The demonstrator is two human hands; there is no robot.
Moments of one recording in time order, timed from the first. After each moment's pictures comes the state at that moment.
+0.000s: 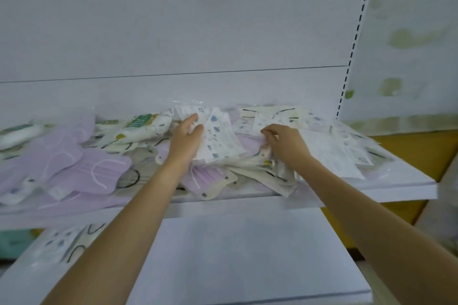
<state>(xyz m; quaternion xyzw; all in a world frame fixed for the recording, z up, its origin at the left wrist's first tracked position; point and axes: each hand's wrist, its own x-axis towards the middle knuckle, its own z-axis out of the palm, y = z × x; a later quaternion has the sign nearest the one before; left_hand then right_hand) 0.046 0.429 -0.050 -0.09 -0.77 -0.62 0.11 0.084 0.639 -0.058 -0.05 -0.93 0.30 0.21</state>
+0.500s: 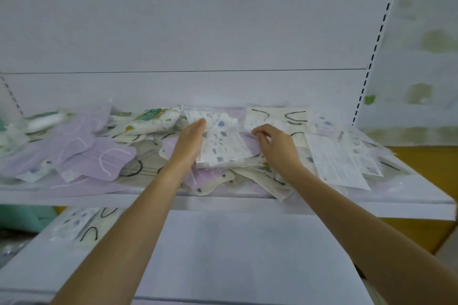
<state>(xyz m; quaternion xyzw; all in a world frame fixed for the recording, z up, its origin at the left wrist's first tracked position) 0.061 0.442 -0.053 0.00 -0.76 -0.65 0.06 0.086 0.625 -0.068 0.03 -0.88 0.41 0.24</state>
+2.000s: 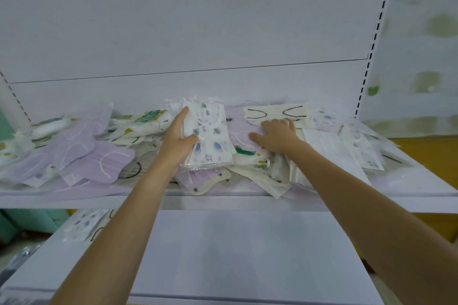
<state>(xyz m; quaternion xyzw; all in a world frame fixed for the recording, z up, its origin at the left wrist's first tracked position) 0.064 0.424 -0.054 -0.07 -0.80 -0.58 0.14 0.033 0.655 -0.060 -0.01 -0.99 0.11 0.07</state>
